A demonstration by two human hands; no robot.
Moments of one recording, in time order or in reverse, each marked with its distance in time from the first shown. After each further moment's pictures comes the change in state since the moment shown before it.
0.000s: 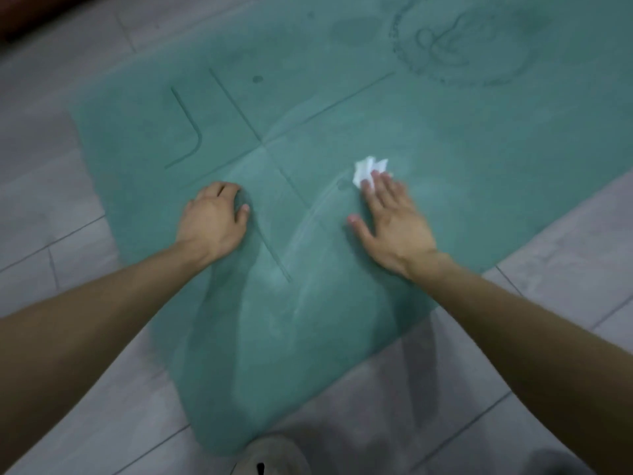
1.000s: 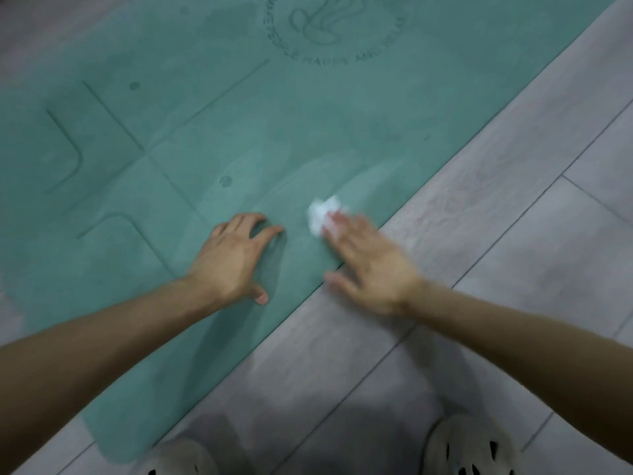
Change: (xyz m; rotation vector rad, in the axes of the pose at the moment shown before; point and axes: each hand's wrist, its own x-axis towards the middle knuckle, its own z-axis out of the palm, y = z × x) left_hand -0.063 0.207 0.018 0.241 -0.302 0.456; right_hand -0.137 0.117 -0.014 0.030 -0.089 -0.254
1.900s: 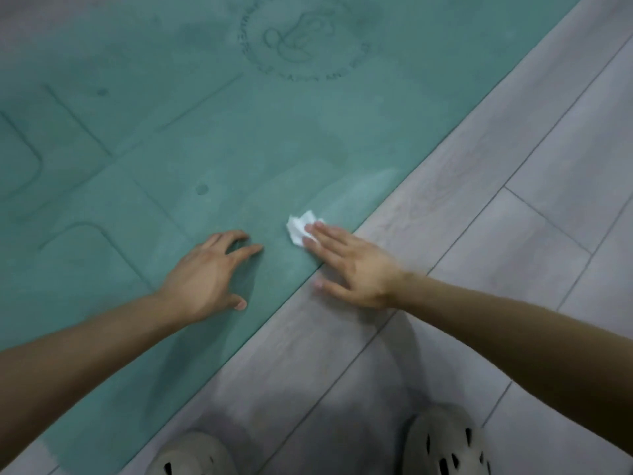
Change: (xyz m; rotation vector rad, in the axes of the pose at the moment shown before) left_hand -0.011 -0.008 0.011 -0.105 0.051 0.103; right_hand -0.012 0.016 -0.027 -0.020 -0.154 -0.063
